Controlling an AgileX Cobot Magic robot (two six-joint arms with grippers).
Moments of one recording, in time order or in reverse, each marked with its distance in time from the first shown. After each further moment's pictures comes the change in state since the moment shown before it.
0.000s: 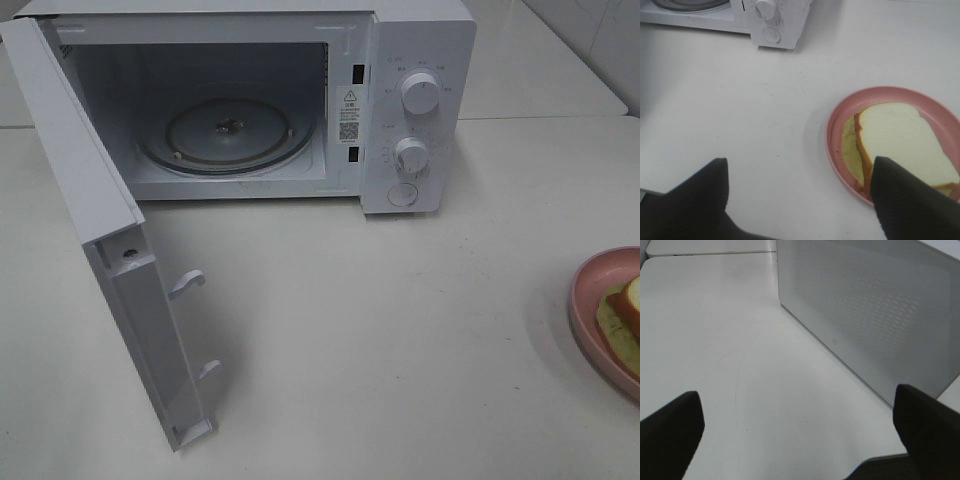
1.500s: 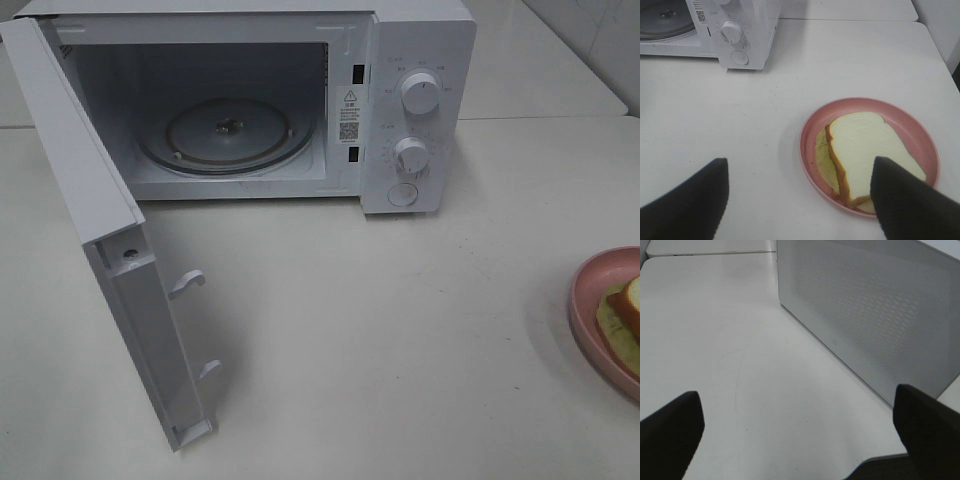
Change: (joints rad) left arm 0.000 0.000 0.000 0.000 0.000 0.000; right arm -0.110 -0.065 0.000 -0.021 -0.008 0.006
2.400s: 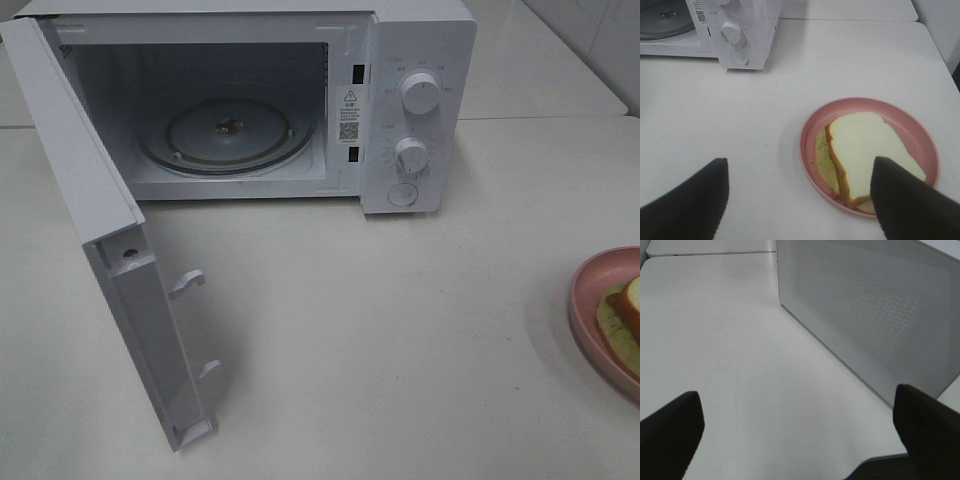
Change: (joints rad) left arm 0.000 0.000 0.000 0.000 0.000 0.000; right arm 0.000 0.000 0.000 0.000 0.000 0.000
